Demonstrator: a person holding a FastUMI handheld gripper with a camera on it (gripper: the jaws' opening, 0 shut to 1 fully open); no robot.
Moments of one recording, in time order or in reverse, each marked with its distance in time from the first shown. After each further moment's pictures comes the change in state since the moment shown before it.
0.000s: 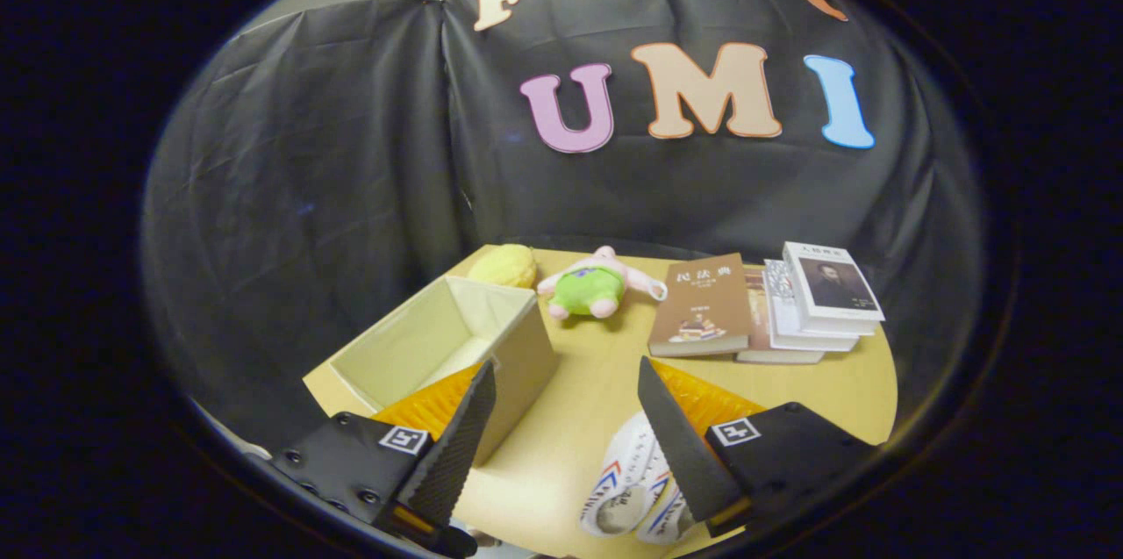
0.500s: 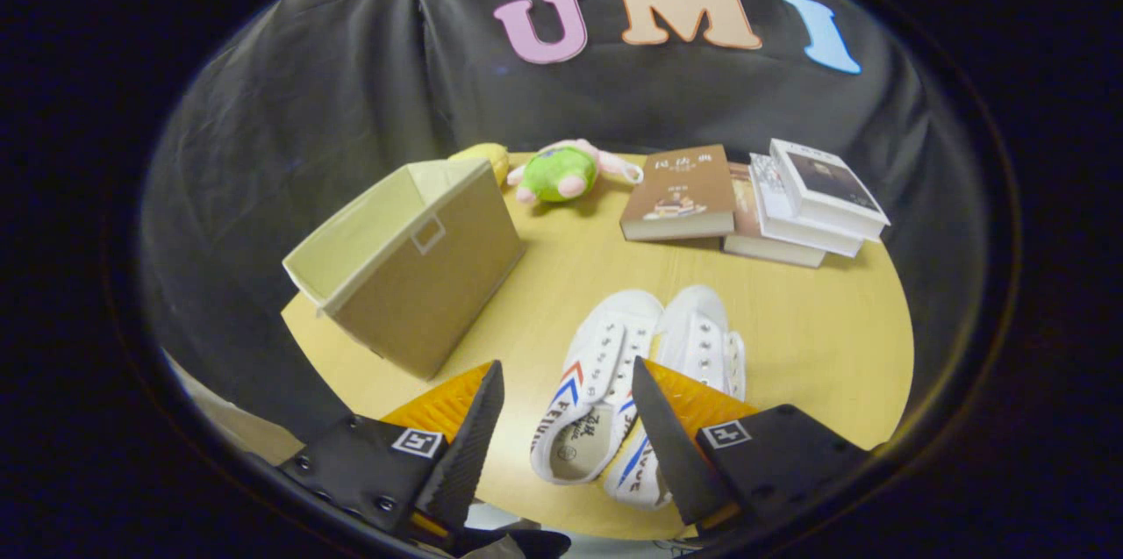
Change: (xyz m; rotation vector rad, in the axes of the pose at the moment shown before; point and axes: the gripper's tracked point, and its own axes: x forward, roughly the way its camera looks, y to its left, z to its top) arm 0.007 -0.037 -0.130 0.009 0.277 -0.013
